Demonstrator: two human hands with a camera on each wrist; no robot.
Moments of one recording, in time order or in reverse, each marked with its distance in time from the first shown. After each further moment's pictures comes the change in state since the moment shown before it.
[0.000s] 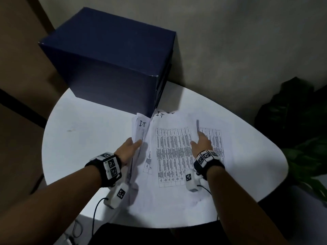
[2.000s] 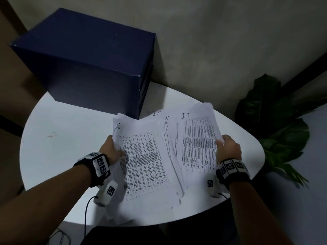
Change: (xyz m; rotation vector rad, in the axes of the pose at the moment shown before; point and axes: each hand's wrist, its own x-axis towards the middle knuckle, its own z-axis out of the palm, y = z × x) left_hand 0.049 -0.026 -0.009 0.472 0.202 0.118; right_hand -0.049 0.046 -0.113 -0.208 0.337 0.071
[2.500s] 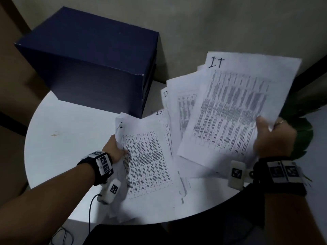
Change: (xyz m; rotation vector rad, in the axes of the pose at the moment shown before) left_hand -0.010 0.005 -0.003 -0.051 -0.019 0.016; right_hand -0.019 -0.024 -0.106 0.461 0.461 -0.312
